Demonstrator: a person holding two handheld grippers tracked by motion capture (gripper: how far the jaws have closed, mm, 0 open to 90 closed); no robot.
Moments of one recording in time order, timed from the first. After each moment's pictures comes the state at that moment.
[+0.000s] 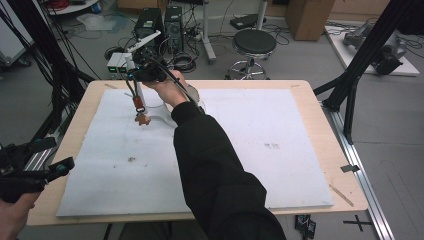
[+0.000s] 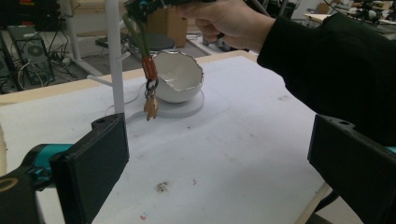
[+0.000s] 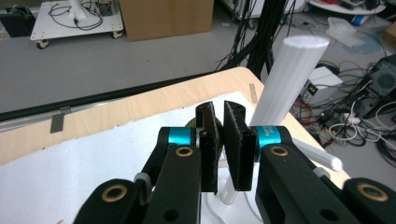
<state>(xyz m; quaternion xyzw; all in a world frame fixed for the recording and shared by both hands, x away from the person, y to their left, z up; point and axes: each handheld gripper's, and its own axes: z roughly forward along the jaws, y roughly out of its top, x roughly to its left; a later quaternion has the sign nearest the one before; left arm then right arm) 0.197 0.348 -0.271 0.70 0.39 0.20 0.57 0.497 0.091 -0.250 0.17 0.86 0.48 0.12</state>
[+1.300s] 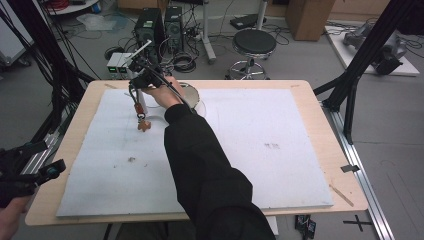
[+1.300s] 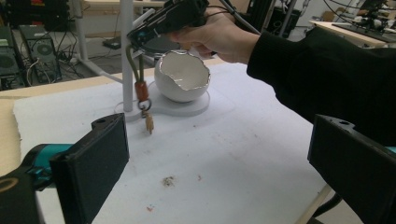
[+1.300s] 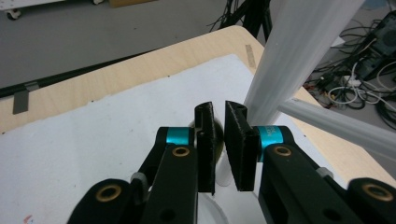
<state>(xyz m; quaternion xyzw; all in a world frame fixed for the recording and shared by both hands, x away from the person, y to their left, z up) 0.188 0.360 -0.275 0.68 0.40 0.21 0.58 0.517 0.114 -0.285 0.20 0.88 0.41 0.11</state>
